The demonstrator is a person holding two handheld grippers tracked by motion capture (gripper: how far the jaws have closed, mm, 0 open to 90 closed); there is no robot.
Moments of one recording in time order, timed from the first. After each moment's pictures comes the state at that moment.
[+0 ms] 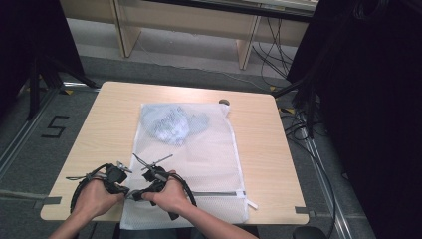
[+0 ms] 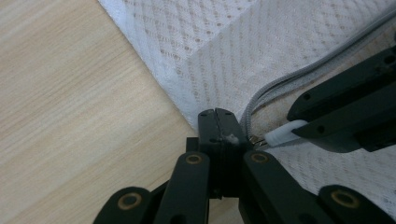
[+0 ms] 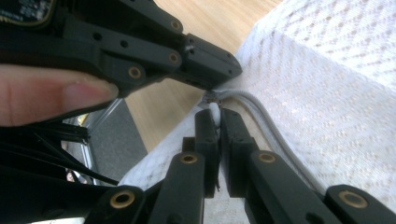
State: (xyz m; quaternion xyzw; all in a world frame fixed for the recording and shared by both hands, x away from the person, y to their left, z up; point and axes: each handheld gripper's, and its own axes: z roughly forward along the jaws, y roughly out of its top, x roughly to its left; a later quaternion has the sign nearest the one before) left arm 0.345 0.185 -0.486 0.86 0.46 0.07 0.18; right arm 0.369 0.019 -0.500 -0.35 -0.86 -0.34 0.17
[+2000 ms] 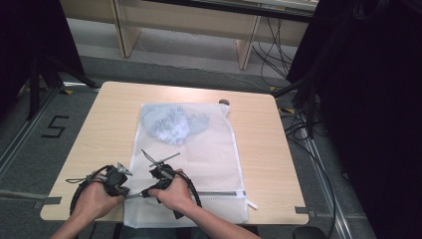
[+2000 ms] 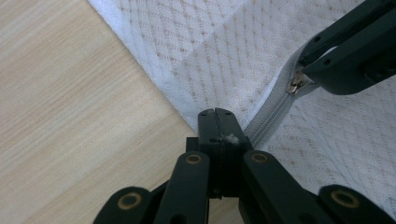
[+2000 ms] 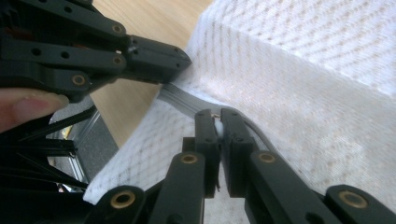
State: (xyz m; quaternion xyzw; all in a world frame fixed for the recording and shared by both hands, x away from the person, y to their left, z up) left arm 0.340 0.185 -0.488 0.88 0.44 0.10 0.18; right arm 0.376 0.002 -0.499 -0.41 -0.85 -0.31 0.16
